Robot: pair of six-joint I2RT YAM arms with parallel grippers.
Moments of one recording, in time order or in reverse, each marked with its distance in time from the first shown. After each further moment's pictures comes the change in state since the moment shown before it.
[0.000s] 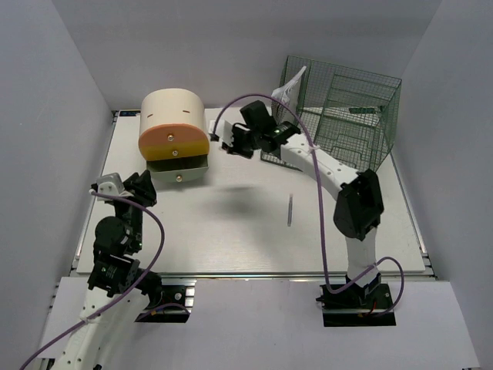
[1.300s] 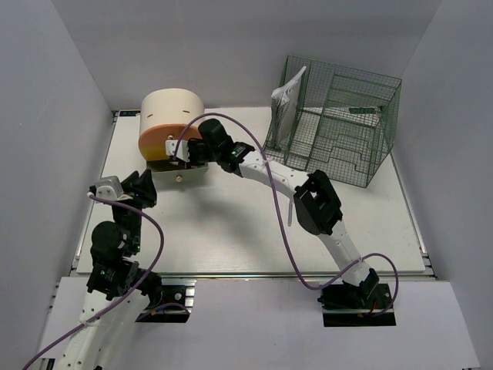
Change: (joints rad) left arm 0.000 -0.056 -0.014 0.048 0.041 0.027; right arm 0.196 0.388 0.303 0.439 -0.100 -0.095
